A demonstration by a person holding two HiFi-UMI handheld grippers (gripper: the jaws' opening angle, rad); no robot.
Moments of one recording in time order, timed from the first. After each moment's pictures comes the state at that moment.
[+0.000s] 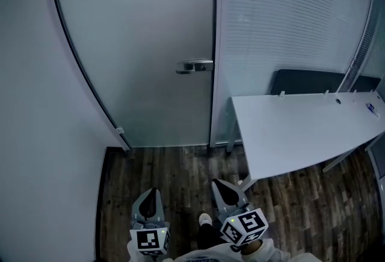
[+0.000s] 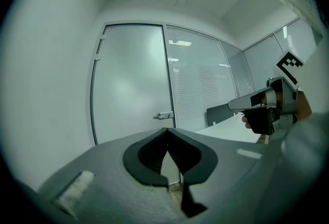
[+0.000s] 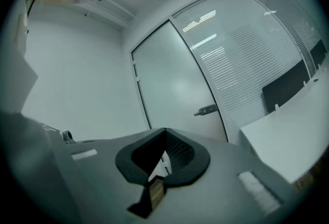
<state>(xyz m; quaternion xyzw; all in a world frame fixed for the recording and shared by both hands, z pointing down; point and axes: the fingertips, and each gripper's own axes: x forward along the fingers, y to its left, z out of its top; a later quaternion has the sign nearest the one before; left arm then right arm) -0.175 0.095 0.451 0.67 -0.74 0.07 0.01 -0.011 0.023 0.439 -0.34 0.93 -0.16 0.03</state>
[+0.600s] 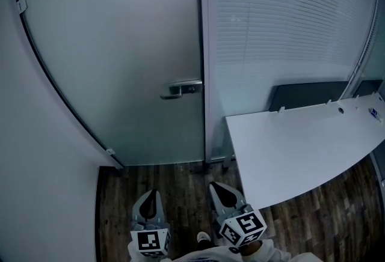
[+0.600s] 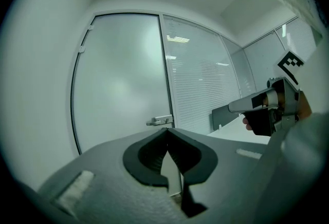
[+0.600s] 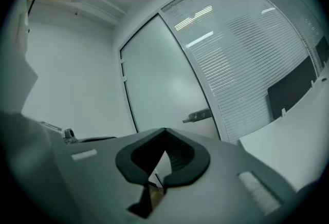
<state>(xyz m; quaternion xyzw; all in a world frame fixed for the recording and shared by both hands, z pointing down) -0.183 -0.084 0.443 0.68 -0.73 0.08 0.00 -0.020 -0.145 0.438 -0.35 0.92 -0.17 0.03</state>
